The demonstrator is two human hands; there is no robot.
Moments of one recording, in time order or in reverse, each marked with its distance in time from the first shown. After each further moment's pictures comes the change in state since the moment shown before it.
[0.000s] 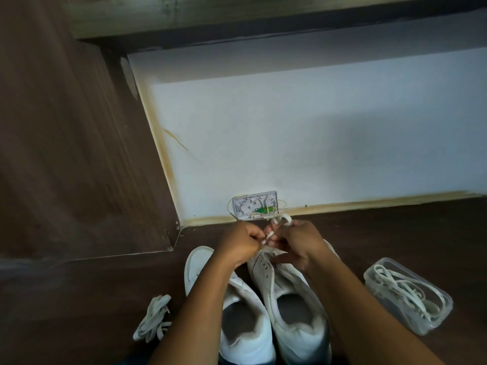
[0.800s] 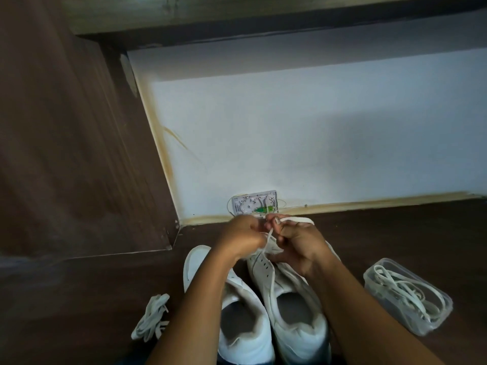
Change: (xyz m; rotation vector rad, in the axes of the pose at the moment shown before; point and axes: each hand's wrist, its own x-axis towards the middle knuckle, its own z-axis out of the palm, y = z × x) left_hand -0.003 0.016 -0.006 0.030 0.012 0.037; right_hand 0.003 0.006 -0.005 0.251 -0.095 -0.029
